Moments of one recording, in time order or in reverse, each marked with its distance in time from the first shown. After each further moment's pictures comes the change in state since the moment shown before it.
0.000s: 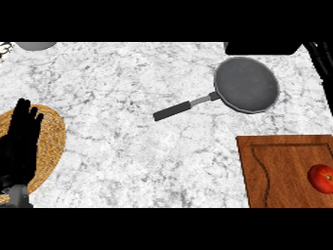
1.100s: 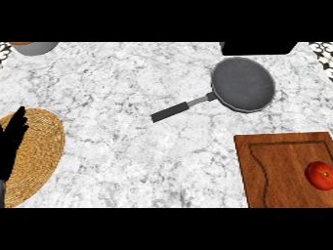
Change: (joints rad) left arm -0.044 0.216 -0.020 0.264 -0.125 -0.161 0.098; right arm 0.392 -0.213 -0.273 0.406 -0.053 0.806 -0.658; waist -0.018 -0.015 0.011
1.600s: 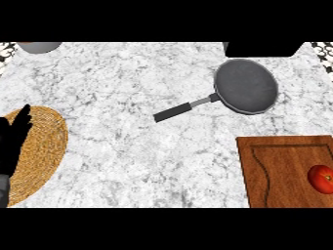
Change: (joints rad) left arm -0.039 -0.013 -0.001 0.064 -0.018 -0.022 -0.023; right arm 0.019 -0.266 0.020 -0.110 0.384 -0.081 -0.027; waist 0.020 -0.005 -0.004
